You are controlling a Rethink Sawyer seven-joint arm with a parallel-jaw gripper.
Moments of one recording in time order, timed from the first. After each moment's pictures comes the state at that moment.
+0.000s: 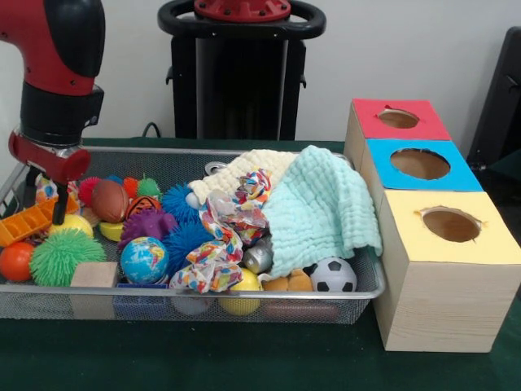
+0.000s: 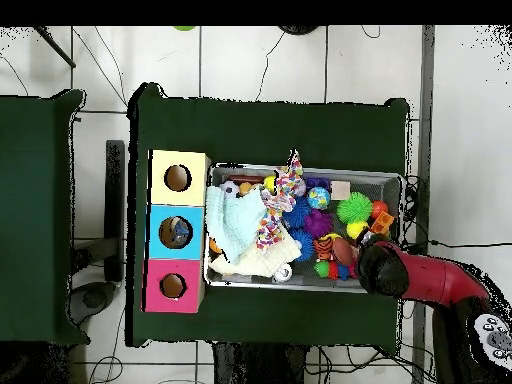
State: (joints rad) arm -0.70 -0.48 0.02 1.57 -0.61 0.20 2.14
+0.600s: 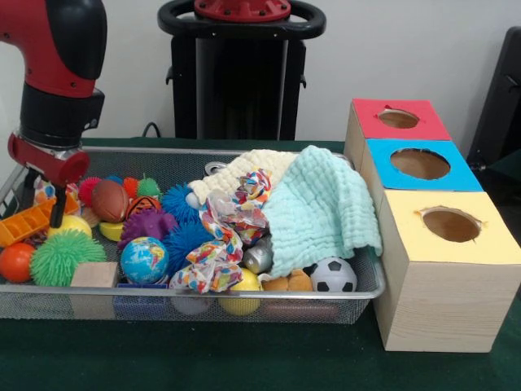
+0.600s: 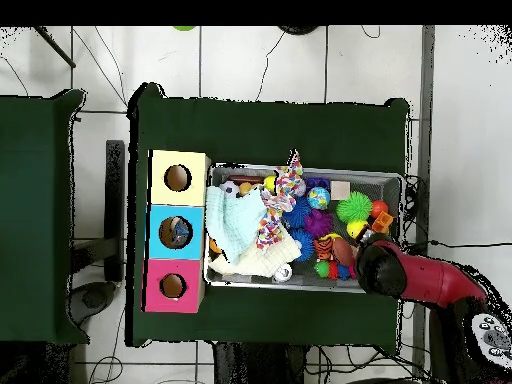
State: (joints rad) arm -0.67 -0.47 -0.02 1.57 -0.57 0.16 2.14
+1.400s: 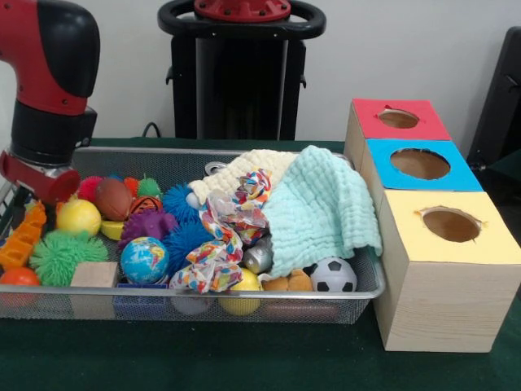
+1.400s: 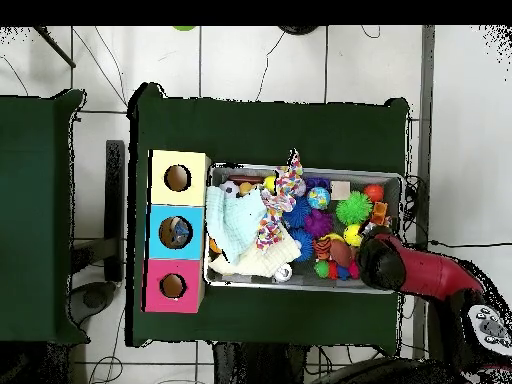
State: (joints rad) arm -0.67 -0.38 -0.02 1.51 -0.55 0.10 2.14
